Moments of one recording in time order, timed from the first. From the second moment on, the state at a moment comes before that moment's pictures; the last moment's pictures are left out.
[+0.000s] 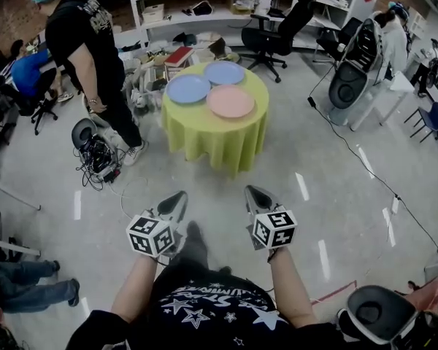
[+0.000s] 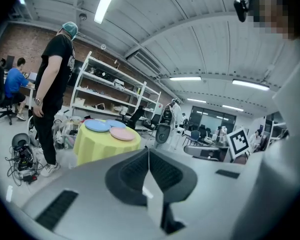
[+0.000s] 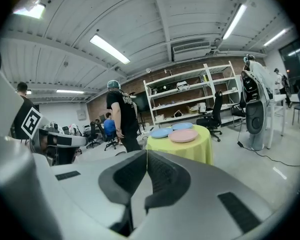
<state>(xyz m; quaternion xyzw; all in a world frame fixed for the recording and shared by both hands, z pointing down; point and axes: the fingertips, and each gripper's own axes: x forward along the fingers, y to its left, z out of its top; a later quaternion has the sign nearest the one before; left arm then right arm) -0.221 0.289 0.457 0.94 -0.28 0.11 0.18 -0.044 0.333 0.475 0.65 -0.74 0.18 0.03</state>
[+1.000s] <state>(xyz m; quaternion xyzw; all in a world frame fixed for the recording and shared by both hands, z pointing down) -0.150 0.086 0.510 0.94 -0.23 0.14 0.21 0.027 0.163 0.527 0.68 -0.69 0.24 0.07</state>
